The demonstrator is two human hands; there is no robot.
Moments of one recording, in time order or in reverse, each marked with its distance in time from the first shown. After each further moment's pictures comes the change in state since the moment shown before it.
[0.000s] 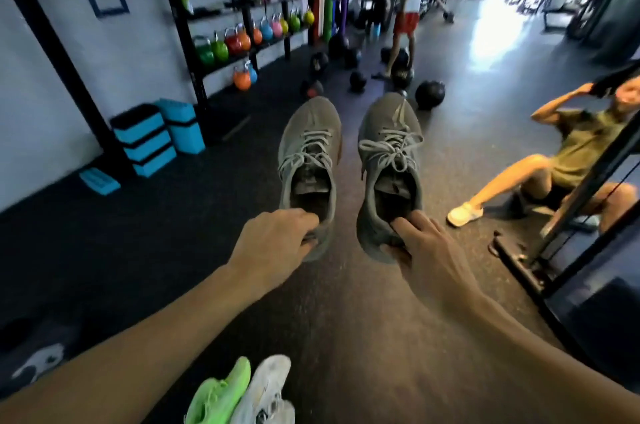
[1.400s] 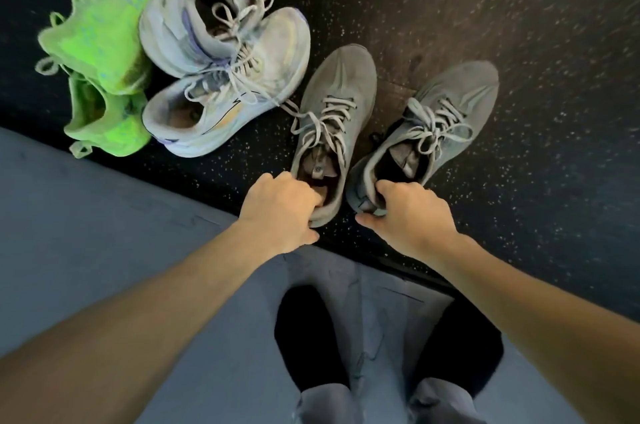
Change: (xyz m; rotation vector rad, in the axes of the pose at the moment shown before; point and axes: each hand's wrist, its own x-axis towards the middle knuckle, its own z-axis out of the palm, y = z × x) left_hand -0.375 -0.069 0.734 0.068 -0.965 -0.095; right_hand -0.518 0.015 0.614 0.170 -1.120 0.478
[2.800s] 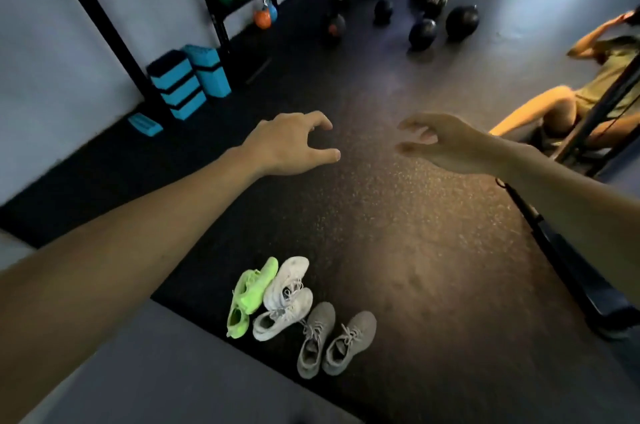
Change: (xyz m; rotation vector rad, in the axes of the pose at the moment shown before) left_hand -0.524 0.115 -0.759 -0.224 0.709 -0.101; right_hand -0.516 -0.139 -0.756 0.013 0.641 -0.478
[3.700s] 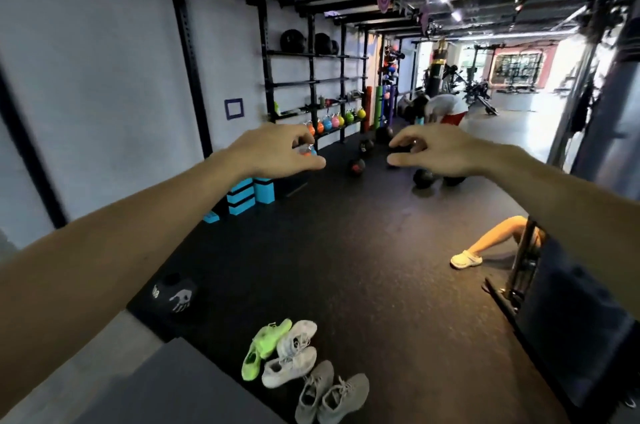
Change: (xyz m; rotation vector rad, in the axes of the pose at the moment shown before) left_hand -0.512 0.205 -0.165 0.116 0.401 -0.052; right_hand -0.453 -0.260 -0.200 -0.131 0.139 -0.266
